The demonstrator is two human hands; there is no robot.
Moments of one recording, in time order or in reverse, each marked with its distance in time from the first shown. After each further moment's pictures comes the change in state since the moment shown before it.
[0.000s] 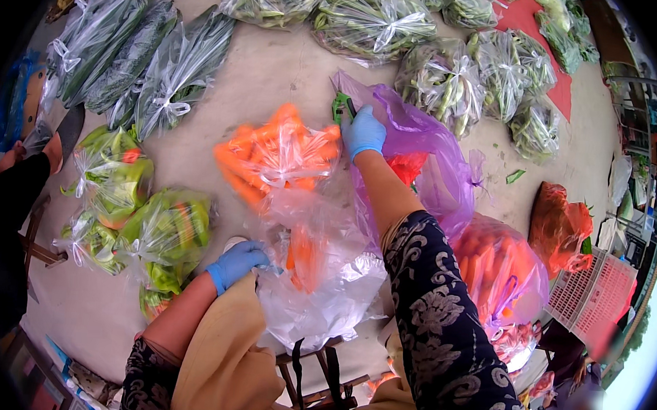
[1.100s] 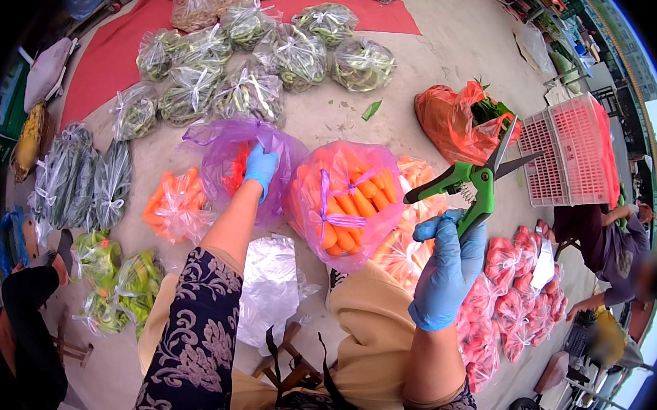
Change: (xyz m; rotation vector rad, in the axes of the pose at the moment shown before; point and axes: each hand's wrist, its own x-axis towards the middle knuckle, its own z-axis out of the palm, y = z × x) left_hand 0.144 0.177 0.314 0.308 0.364 0.674; right_hand -0.433 0.220 -0.388 1.425 0.841 0.030
